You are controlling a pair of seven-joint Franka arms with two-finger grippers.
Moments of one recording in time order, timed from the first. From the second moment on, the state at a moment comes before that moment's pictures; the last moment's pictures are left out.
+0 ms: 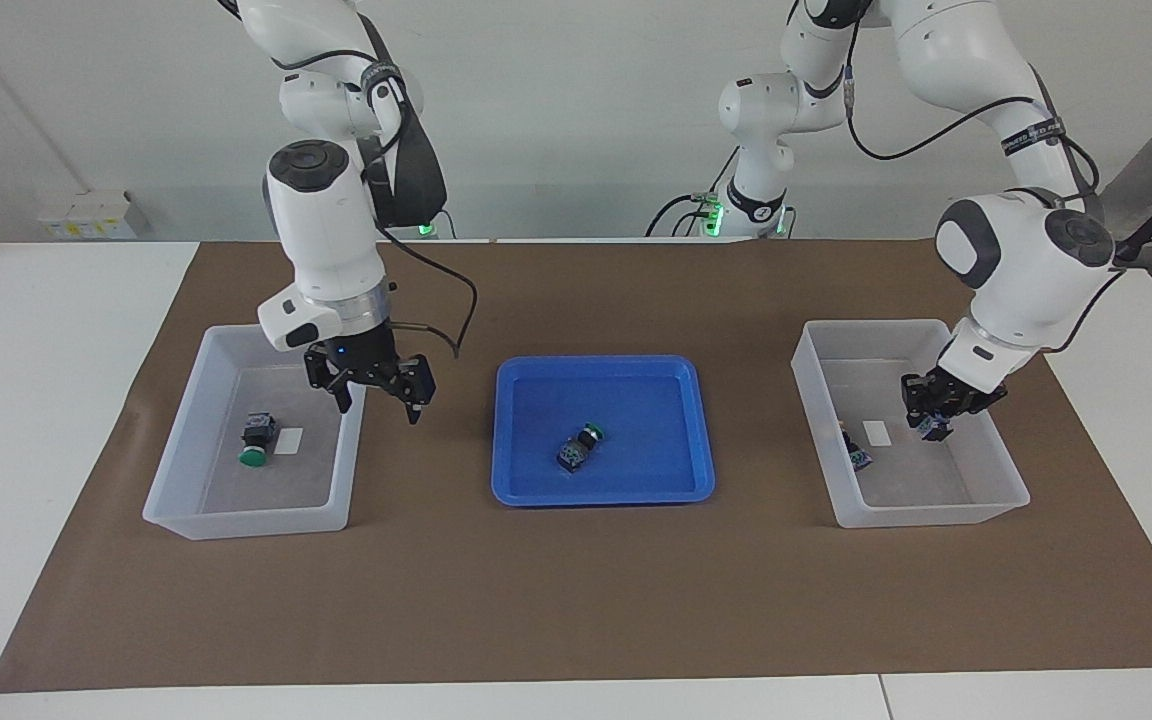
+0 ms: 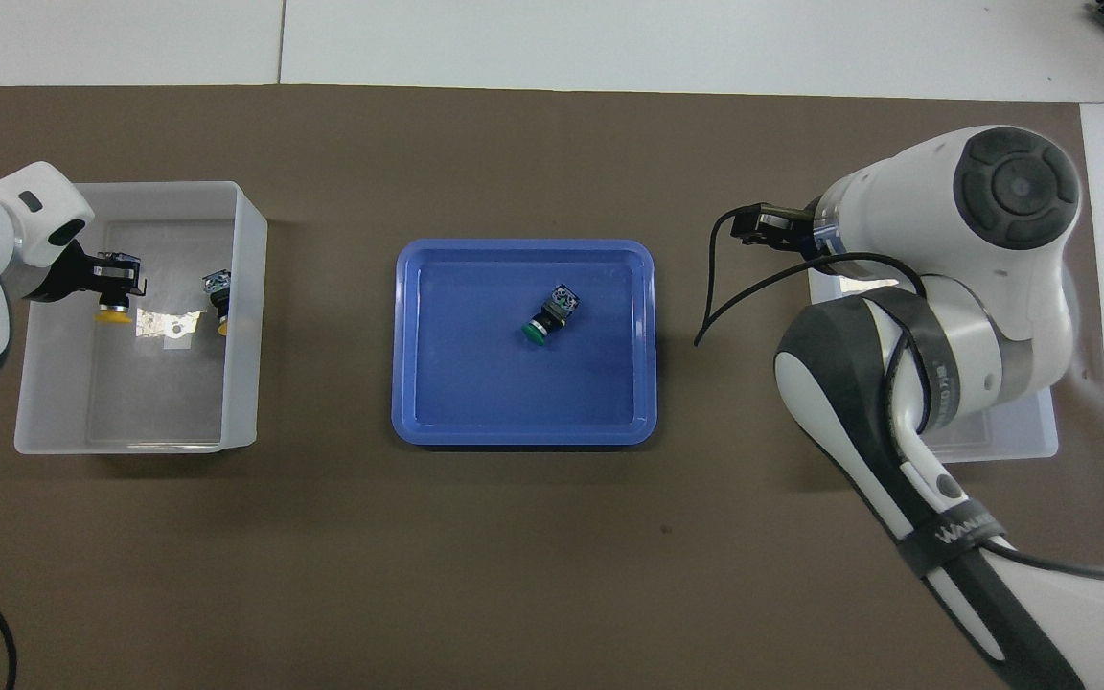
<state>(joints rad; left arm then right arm) 0.04 0.24 0.03 -1.90 -0.02 2.23 0.20 0.10 0.24 0.16 -1.73 -0.11 2.16 0.60</state>
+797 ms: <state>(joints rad) 0.04 0.32 0.03 -2.00 -0.02 2.46 0.20 0.34 0.50 0.16 -1.56 -0.13 2.23 1.13</state>
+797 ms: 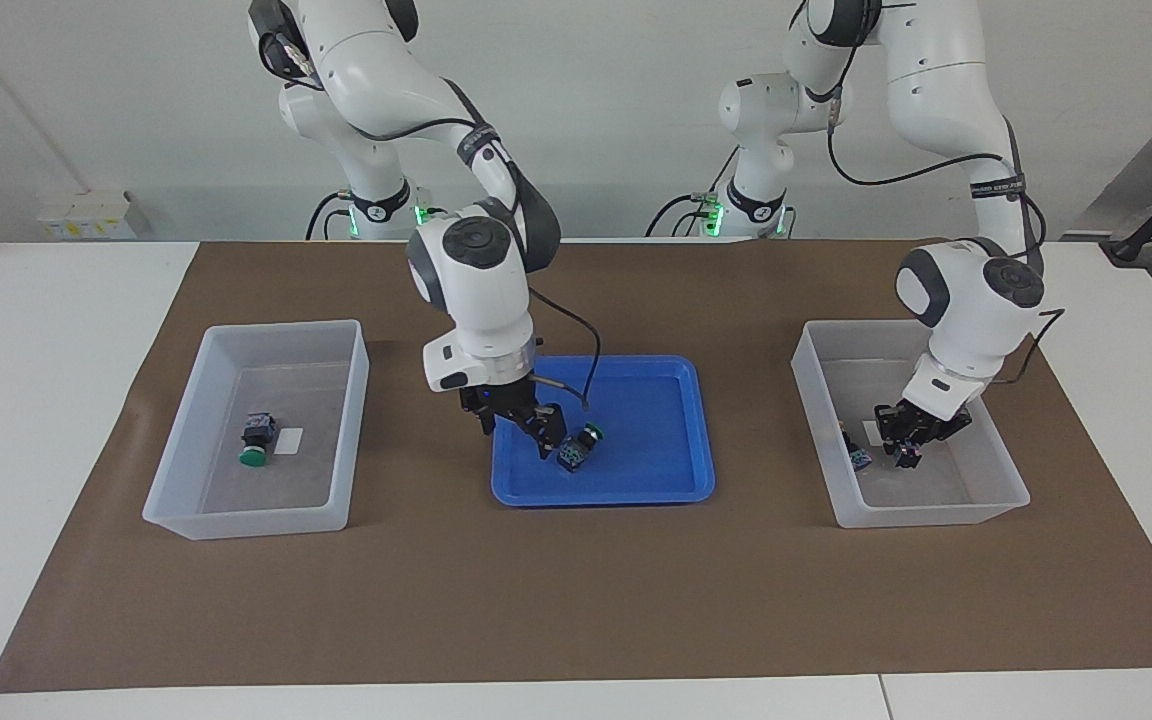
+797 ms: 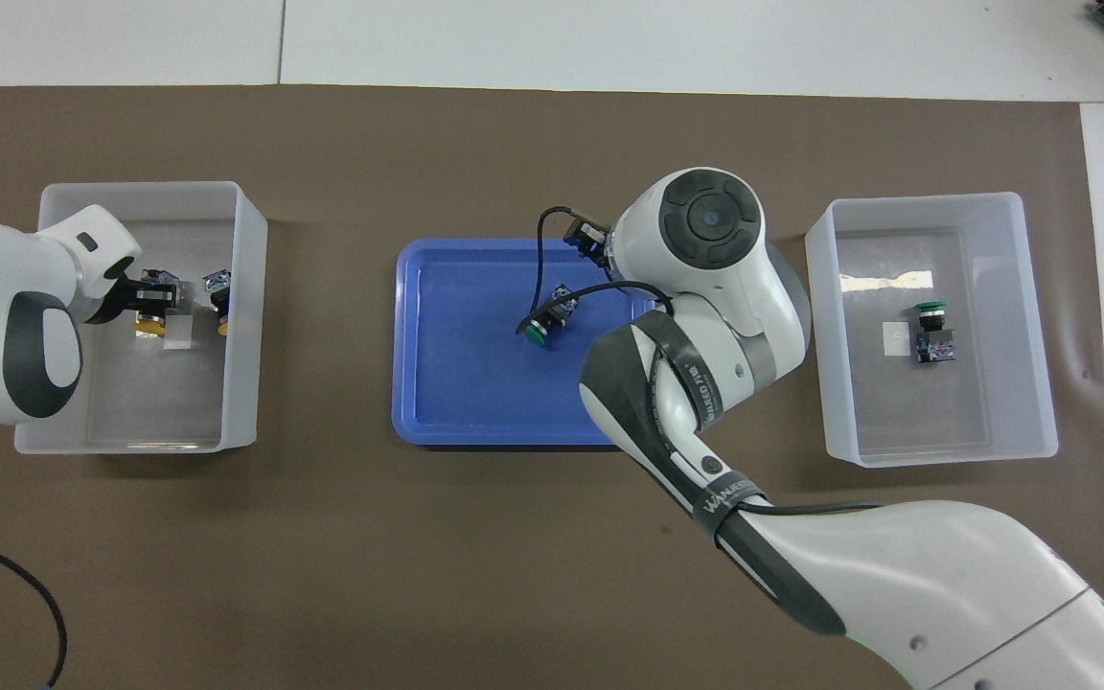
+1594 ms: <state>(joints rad) 0.03 0.26 0.02 -1.52 -0.02 1.73 0.14 0.40 0.63 0.16 -1.52 -0.14 2.32 1.29</state>
